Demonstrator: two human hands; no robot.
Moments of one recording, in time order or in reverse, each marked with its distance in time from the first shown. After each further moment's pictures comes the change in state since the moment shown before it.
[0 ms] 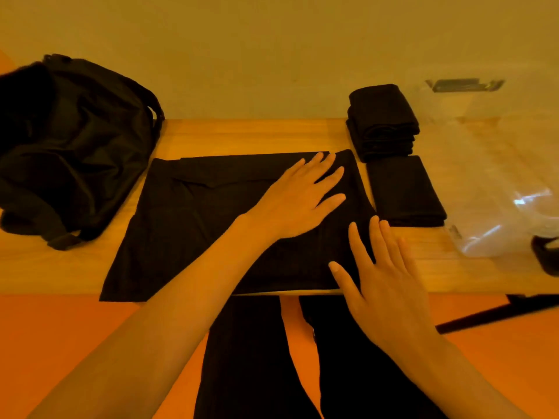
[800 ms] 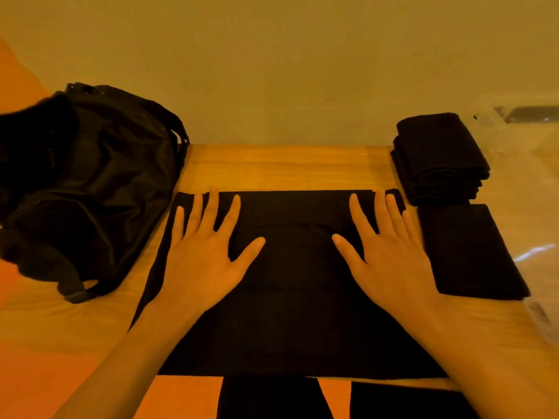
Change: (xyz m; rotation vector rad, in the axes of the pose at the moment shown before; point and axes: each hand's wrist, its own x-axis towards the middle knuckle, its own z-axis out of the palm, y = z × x) left_hand -0.104 -0.113 -0.005 0.187 0.075 -0.658; right_hand 0.144 -0.035 -0.013 -0.015 -0.052 -0.071
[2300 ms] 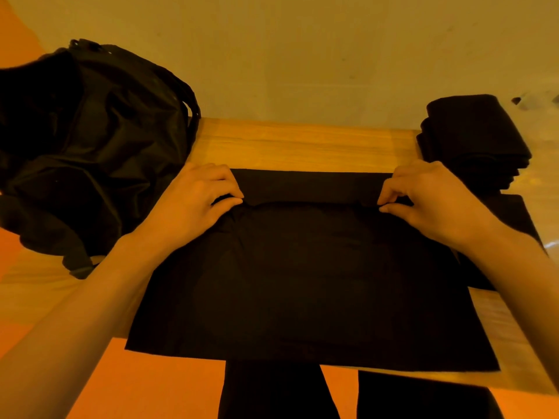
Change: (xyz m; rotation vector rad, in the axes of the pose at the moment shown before) left_hand 0.046 -0.063 -0.014 -0.279 0.205 0.506; right_hand 0.060 0.039 -0.045 0.110 -0.018 -0.431
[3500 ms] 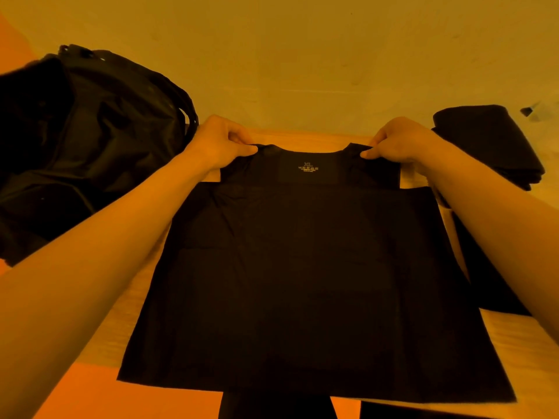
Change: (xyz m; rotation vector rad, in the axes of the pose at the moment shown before) left_hand 0.123 -0.047 0.014 -0.469 -0.041 -0.654; right_hand 0.140 0.024 -0.015 0.323 -0.216 0.667
